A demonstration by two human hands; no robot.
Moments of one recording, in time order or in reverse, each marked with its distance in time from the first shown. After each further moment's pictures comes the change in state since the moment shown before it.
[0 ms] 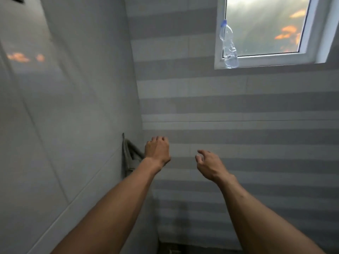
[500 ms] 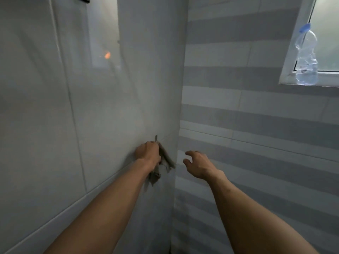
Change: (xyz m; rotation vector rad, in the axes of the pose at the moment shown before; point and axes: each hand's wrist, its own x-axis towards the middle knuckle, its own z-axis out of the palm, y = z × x) left_hand 0.007 -0.102 0.011 -0.029 -0.096 -0.581; right_hand 0.096 -0.099 0.061 -0.140 -0.283 -0.409
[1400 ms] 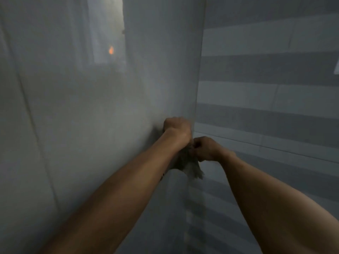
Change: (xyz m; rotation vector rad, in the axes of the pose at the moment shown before) left_hand 0.111 0.056 -0.040 0.210 -0.028 0.202; right_hand 0.165 0.002 0.000 0.125 -0.152 -0.105
